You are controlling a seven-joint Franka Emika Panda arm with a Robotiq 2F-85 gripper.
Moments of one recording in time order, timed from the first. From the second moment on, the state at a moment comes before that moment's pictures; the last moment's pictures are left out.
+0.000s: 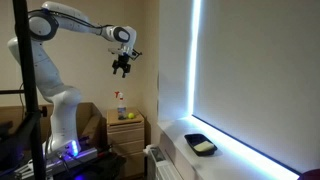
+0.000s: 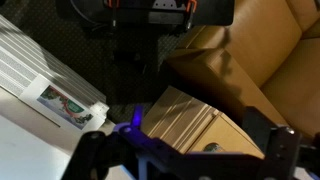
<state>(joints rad) -0.01 -0.50 -0.28 -2.12 0.07 1.45 -0.27</state>
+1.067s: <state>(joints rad) 0.01 -0.43 -0.09 -2.23 0.02 1.64 -0.10</state>
